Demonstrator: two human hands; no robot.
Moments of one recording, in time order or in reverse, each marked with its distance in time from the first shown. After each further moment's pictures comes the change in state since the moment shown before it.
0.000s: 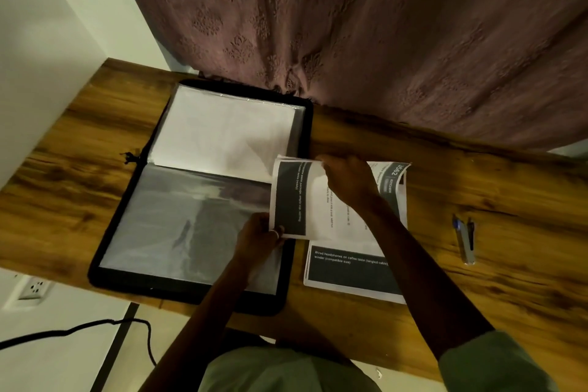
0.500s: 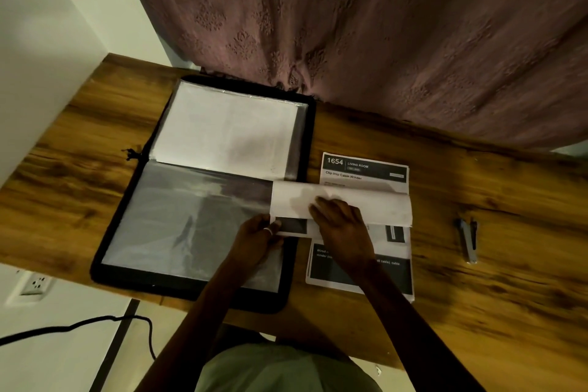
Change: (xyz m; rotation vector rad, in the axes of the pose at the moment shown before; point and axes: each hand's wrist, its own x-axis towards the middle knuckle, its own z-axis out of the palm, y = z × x) left_hand -0.009 0.004 -0.010 -0.179 -0.117 -0.024; right_hand -0.106 -0.015 0.061 -0.259 -0.030 -0.186
